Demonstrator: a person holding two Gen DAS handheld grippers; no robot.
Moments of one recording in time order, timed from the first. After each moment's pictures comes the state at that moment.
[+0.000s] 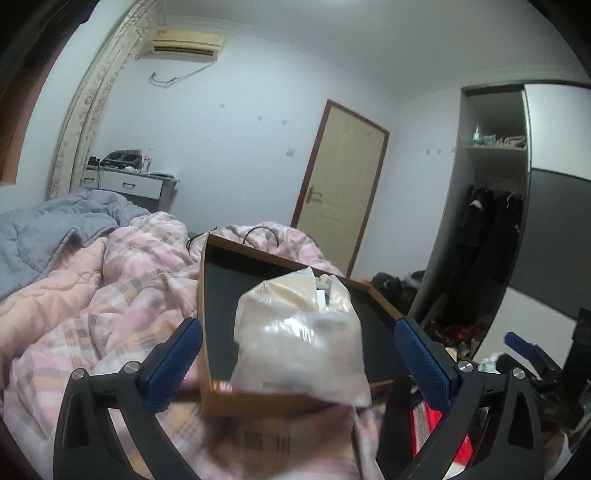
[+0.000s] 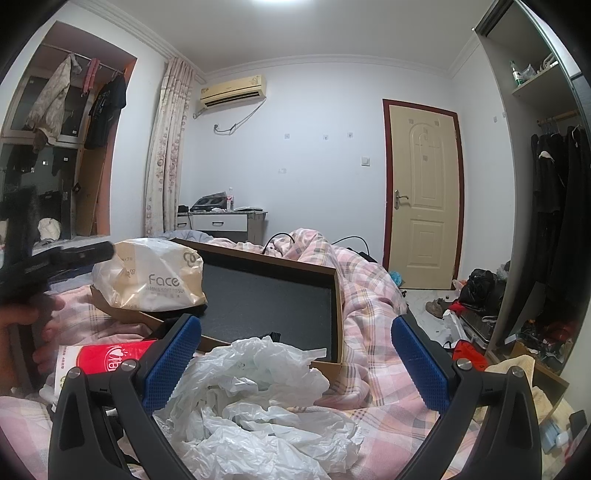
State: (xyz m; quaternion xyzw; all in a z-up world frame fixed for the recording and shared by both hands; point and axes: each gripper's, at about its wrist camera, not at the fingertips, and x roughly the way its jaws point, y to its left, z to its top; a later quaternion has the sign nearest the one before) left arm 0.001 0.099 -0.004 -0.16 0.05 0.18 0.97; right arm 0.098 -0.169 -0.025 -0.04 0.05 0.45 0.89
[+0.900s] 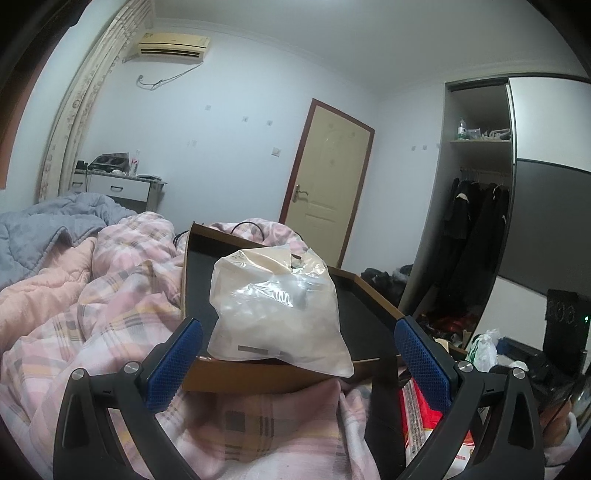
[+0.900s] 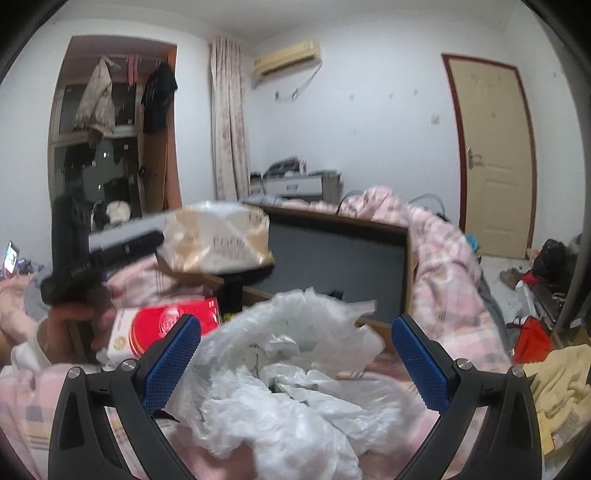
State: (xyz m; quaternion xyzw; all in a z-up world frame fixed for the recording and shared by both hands) left arm 0.004 0.077 -0.014 -0.14 0.06 0.16 0.97; right arm 0.113 -0.153 -0.042 -0.07 0.15 0.60 0.79
